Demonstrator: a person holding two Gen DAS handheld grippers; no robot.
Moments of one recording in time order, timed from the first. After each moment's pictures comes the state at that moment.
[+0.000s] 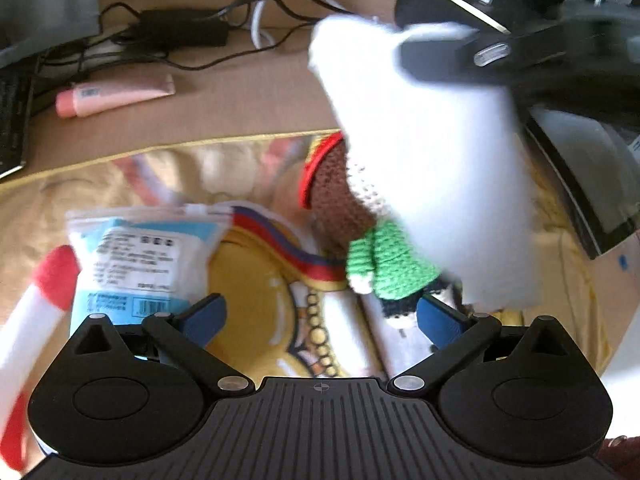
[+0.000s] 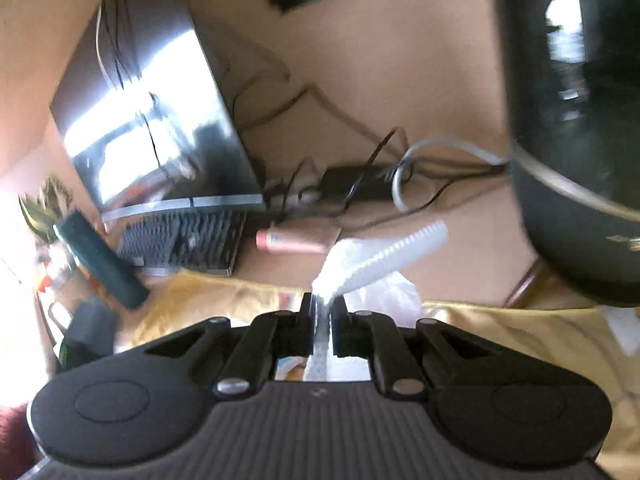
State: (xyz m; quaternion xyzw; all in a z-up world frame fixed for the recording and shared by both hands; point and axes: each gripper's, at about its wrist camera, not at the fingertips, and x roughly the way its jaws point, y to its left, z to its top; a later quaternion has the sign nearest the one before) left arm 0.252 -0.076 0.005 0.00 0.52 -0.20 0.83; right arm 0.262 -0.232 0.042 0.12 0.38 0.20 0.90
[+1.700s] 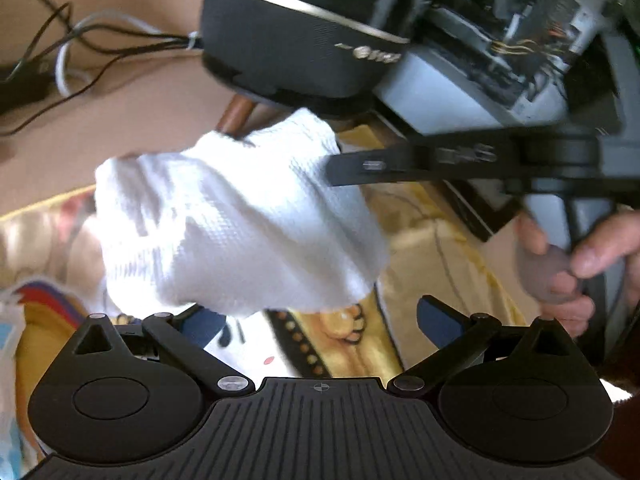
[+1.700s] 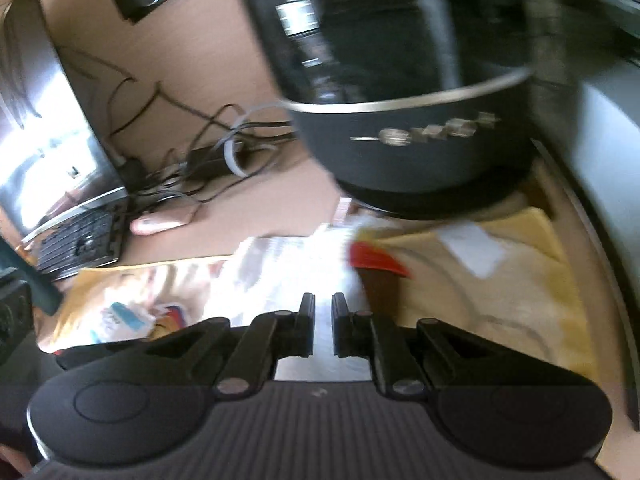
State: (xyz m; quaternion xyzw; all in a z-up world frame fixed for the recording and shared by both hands) left arm 0.242 -0.151 -0.011 -0.01 0.46 -0.38 0.80; right arm 0.238 -0.346 0.009 0.16 0.41 0.06 0.90
